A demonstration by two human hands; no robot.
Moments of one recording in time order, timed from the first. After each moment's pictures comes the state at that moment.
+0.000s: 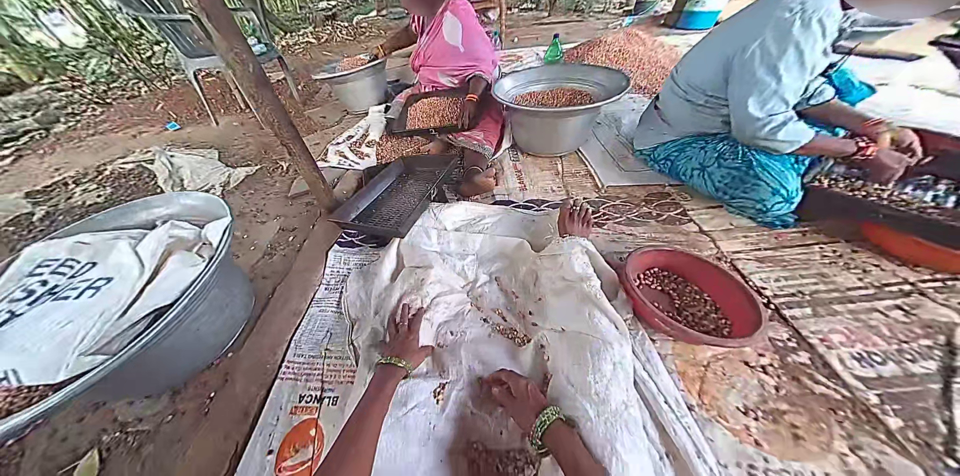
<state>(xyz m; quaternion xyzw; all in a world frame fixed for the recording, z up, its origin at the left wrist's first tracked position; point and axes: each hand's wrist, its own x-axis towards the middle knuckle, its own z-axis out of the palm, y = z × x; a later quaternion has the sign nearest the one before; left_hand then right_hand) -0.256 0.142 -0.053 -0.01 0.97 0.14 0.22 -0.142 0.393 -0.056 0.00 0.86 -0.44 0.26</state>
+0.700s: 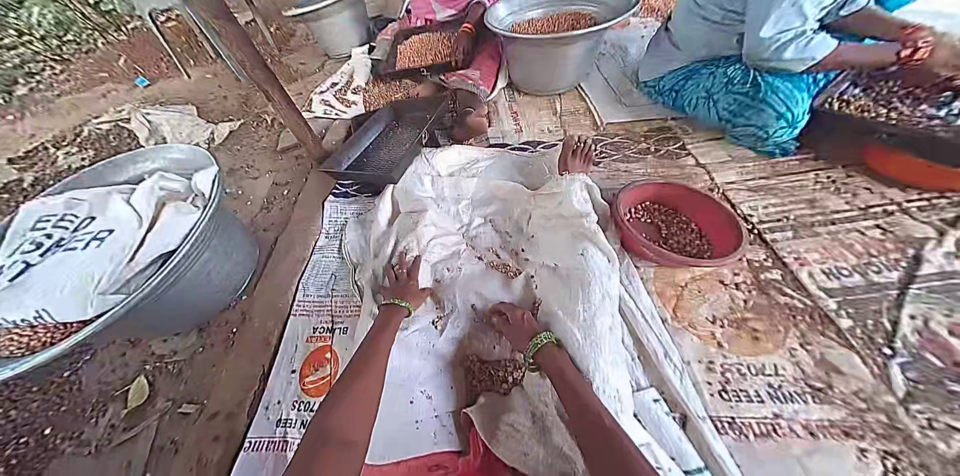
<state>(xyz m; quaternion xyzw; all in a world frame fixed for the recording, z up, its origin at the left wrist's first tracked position) -0.232 0.149 -0.046 -0.01 0.97 0.10 0.23 -0.124 0.399 -0.060 0.00 0.88 -0.41 0.24</state>
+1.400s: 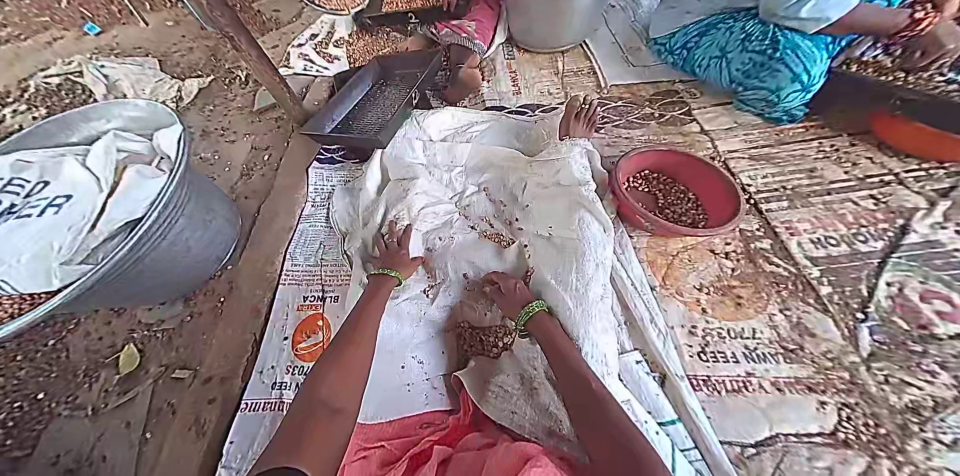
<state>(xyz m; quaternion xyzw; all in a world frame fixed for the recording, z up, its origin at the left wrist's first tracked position) -0.235 0.152 -0.044 -0.02 0.97 0.08 0.23 -0.124 0.400 -0.056 0.00 0.88 -0.40 0.24</state>
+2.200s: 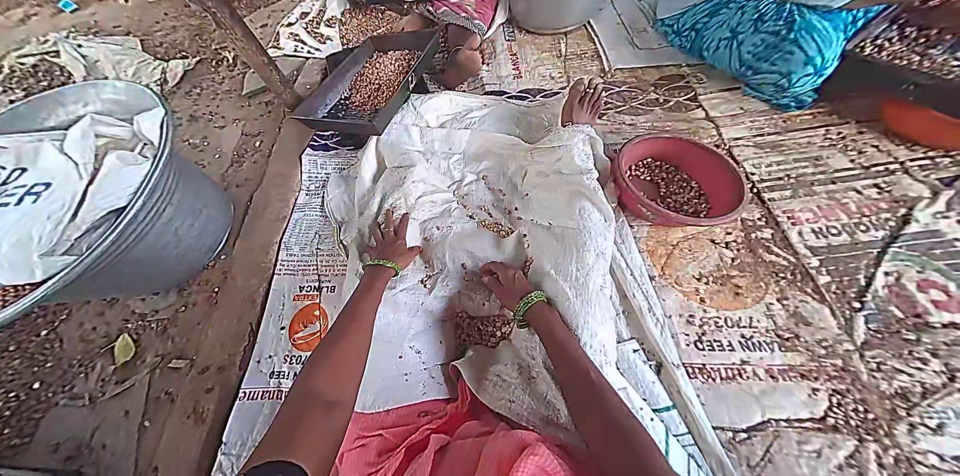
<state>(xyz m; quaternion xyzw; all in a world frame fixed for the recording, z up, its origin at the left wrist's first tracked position) -0.237 0.151 -0.047 -0.03 0.97 0.09 0.23 -0.124 0.400 -0.056 -0.01 0.89 -0.40 0.24</state>
